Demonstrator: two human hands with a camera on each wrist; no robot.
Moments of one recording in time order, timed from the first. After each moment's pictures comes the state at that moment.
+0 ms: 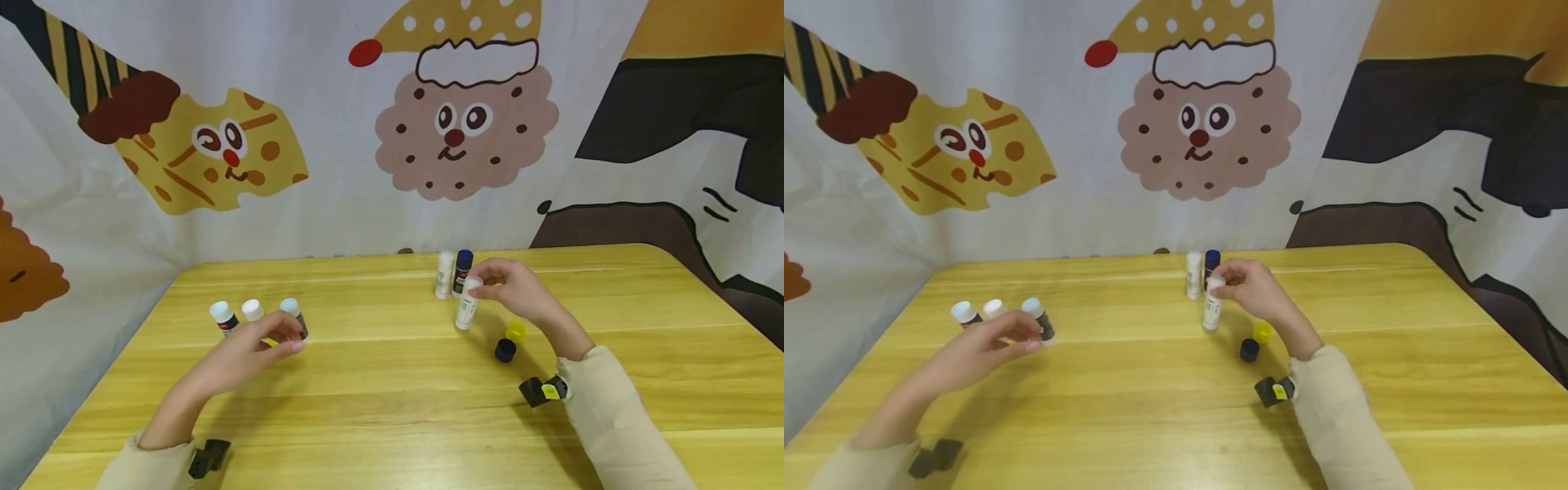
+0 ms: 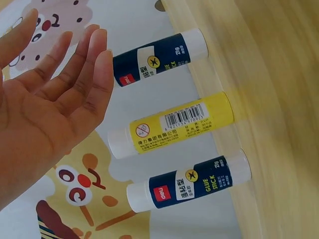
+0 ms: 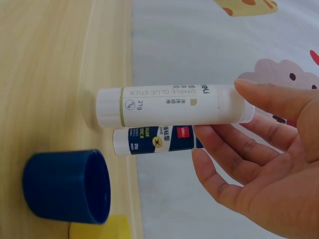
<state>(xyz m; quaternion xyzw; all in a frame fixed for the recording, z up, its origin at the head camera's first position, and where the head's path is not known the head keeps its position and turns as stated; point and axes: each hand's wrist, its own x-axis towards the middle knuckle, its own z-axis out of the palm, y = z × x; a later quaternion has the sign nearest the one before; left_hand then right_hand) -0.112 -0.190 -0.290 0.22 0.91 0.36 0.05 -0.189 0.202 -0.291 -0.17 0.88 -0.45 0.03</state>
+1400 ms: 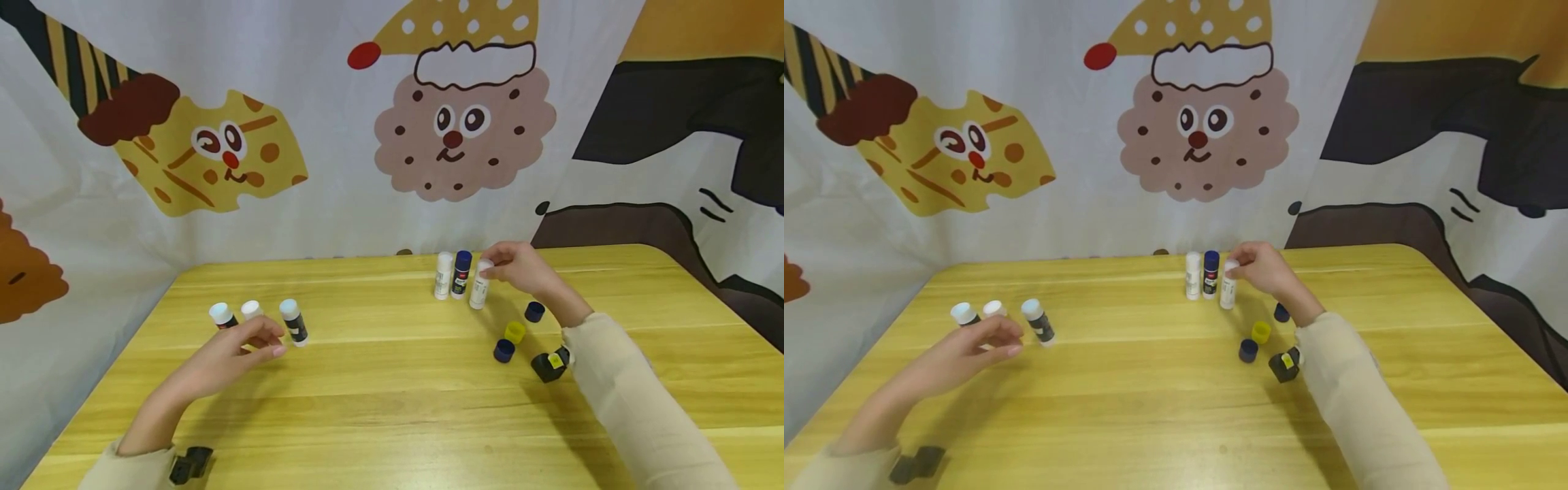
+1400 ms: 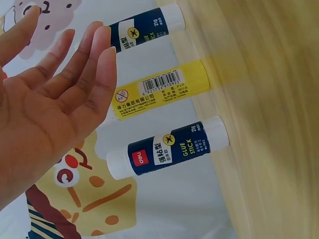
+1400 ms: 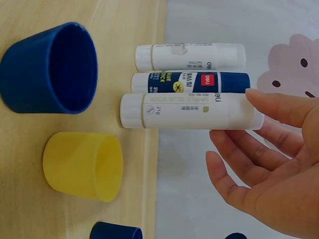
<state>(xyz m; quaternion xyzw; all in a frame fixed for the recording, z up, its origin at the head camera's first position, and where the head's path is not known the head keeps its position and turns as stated) -0.112 -0.212 -0.295 0.21 0.90 0.37 0.07 -0.219 0.219 -0.284 -0.11 0.91 -0.40 0.04</state>
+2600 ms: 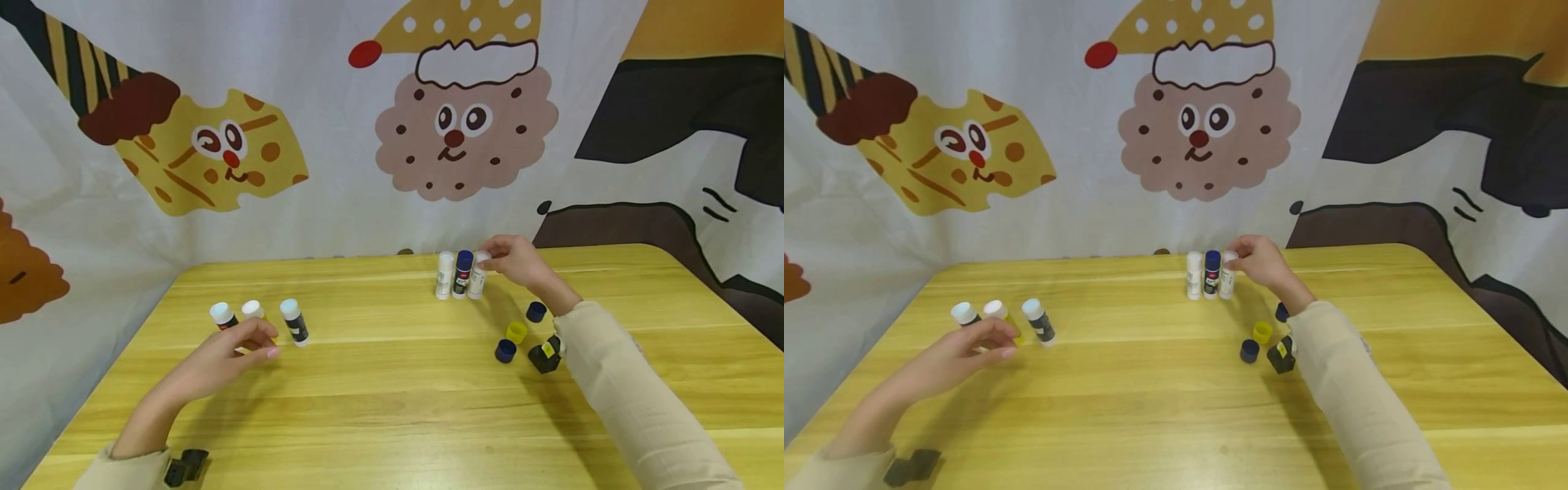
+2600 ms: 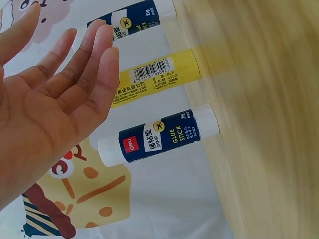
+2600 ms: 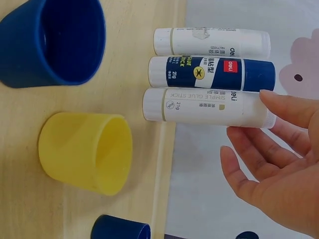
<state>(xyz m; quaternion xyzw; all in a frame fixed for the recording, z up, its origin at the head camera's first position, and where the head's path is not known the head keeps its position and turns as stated) -0.109 -0.219 -0.297 0.18 0.91 0.37 0.08 -0.236 0.217 -0.289 -0.11 0.91 -0.40 0.02</state>
